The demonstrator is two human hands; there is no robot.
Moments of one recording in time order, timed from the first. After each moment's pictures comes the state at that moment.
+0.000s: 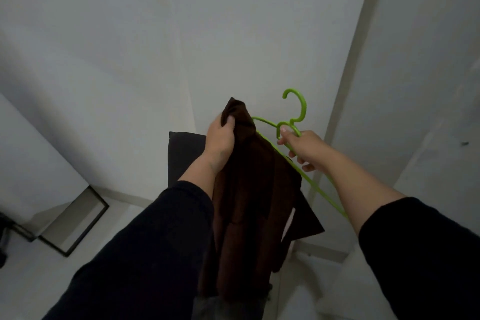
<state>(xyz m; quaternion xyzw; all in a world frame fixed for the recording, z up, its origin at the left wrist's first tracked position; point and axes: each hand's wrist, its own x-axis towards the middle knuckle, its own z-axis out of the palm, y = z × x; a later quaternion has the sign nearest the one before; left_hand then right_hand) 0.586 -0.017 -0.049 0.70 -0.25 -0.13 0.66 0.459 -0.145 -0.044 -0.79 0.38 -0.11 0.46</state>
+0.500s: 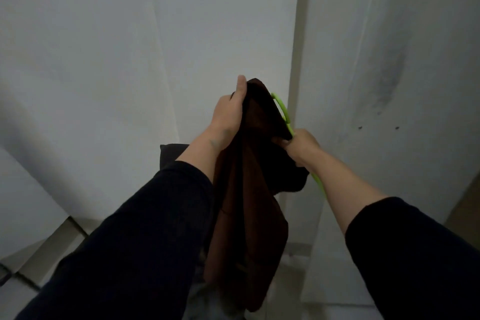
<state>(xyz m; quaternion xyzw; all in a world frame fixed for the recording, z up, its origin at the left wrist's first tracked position) 0.451 0.049 0.064 0.66 -0.37 -0.18 0.63 0.336 -0.057 0.008 -0.79 0.40 -0.24 0.40</state>
